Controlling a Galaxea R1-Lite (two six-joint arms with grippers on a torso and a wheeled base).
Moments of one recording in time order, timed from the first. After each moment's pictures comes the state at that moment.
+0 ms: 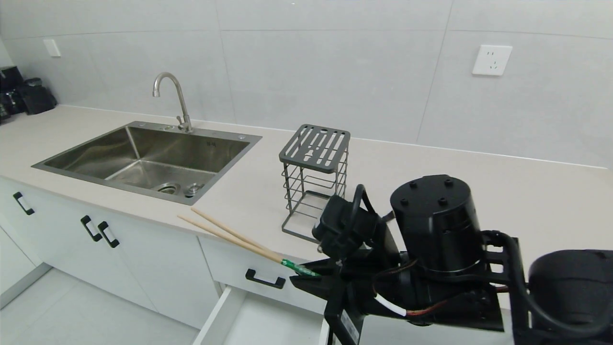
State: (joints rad) left arm 0.00 0.00 0.00 0.00 -0.03 0.00; right arm 0.98 1.78 -0.86 -0.44 0.18 -0.12
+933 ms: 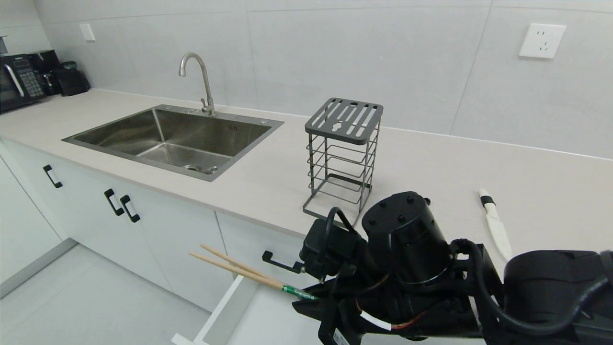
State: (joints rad) left arm 0.00 0.00 0.00 0.00 -0.03 0.00; right arm 0.99 1.83 -0.89 -0.28 0.18 -0.09
